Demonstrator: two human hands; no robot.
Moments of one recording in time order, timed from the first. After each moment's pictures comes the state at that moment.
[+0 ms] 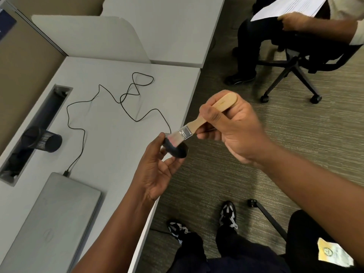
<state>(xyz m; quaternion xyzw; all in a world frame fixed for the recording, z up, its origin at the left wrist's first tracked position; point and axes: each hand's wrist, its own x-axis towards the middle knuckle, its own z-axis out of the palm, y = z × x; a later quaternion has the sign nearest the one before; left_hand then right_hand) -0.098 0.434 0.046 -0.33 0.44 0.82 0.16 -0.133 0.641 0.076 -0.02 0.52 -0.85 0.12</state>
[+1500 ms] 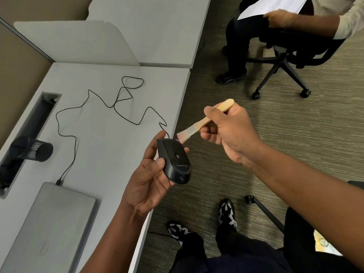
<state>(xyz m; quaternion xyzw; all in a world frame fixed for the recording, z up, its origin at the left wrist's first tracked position) -0.082 0.413 0.022 -0.04 0.35 0.89 0.30 -0.137 0.642 0.067 0.24 0.55 -0.80 0.10</state>
